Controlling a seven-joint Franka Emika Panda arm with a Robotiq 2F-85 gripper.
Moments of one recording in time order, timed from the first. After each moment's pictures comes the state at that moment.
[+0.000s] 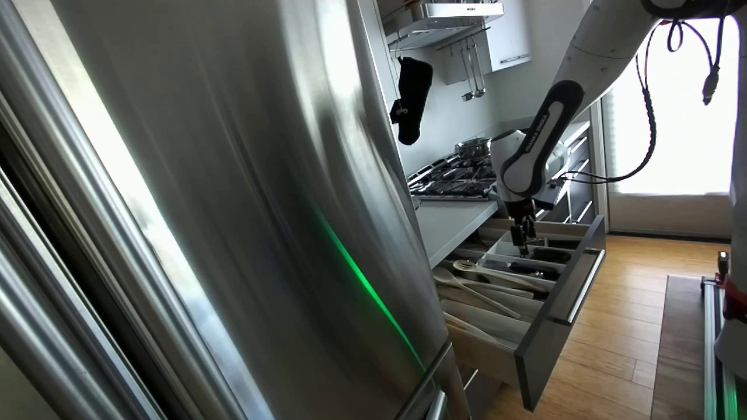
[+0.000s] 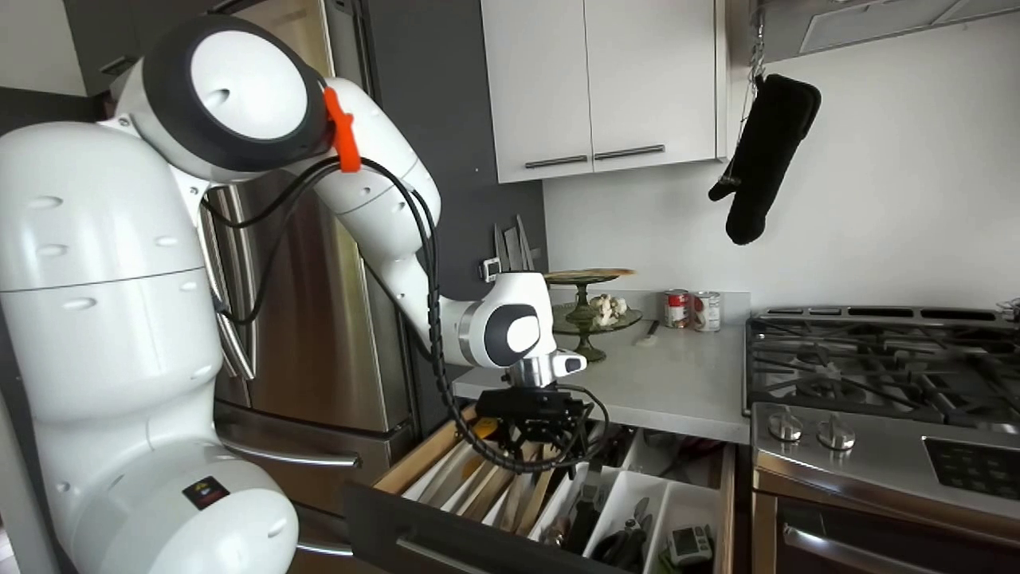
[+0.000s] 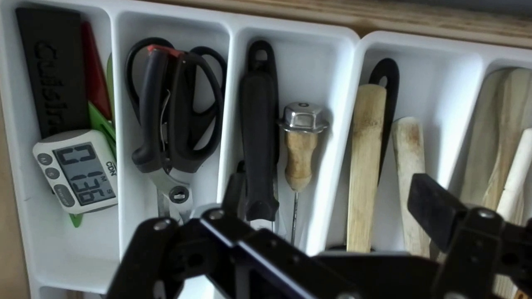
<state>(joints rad) -0.11 0.00 -0.15 -2.53 -0.14 2.53 -0.26</state>
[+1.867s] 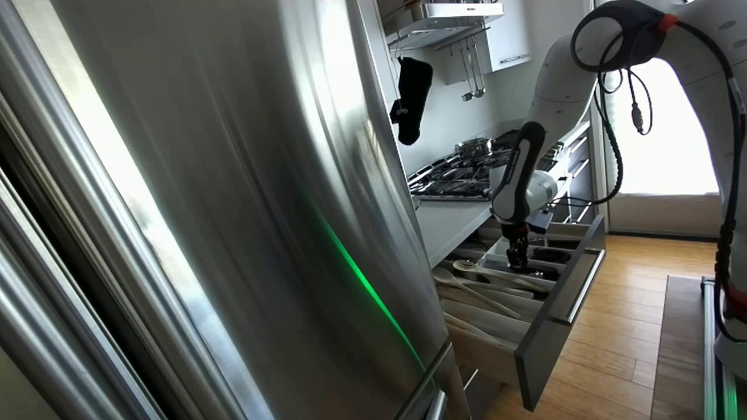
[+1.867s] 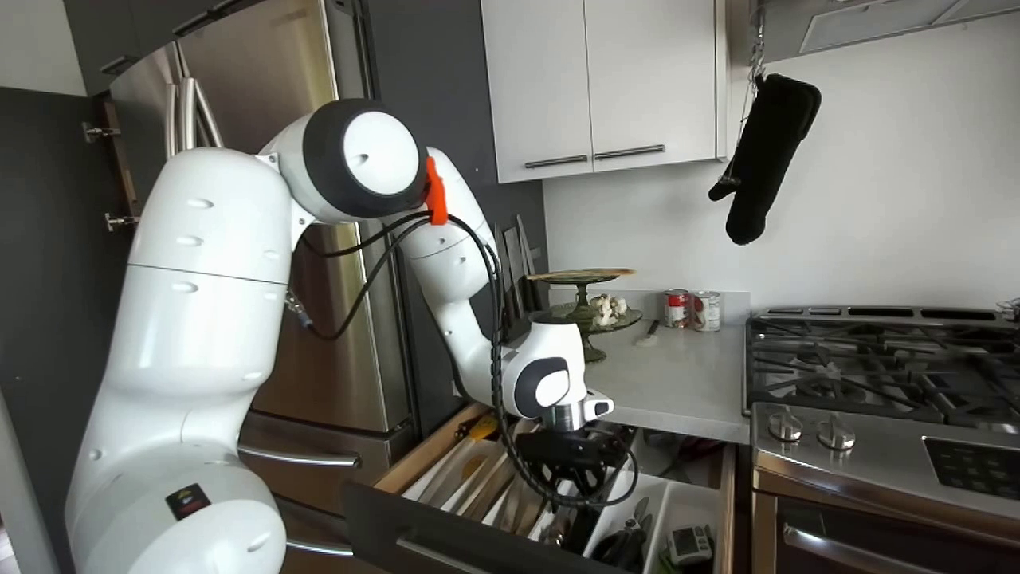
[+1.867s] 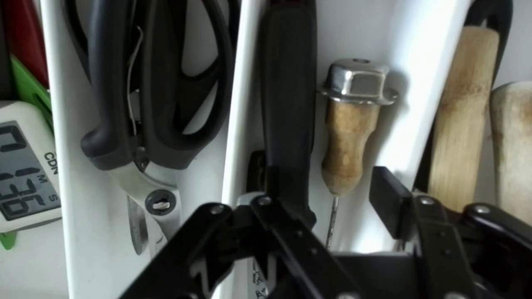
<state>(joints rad) -0.22 0.32 -0.07 -2.38 0.00 2.72 -0.42</state>
